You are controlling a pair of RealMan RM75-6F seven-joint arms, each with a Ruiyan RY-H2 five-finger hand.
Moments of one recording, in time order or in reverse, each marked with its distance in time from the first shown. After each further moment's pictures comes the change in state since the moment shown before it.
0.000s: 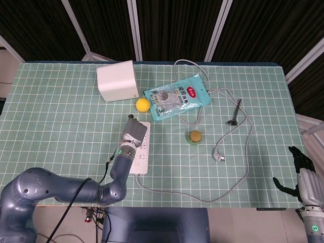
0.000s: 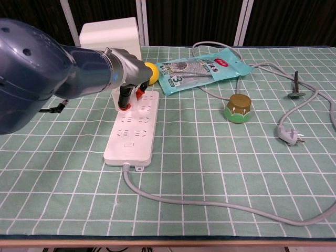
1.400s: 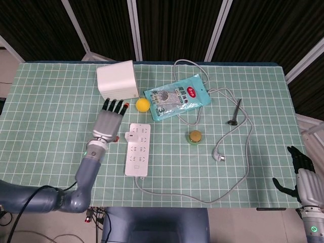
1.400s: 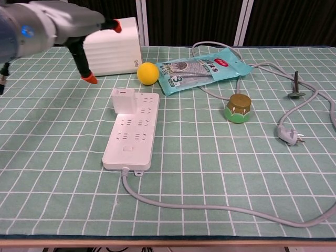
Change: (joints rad) left arm 0.305 0.282 0.050 -0.322 0.498 0.224 -0.454; right arm -0.002 -0.013 -0.008 0.017 -0.031 0.022 -0.037
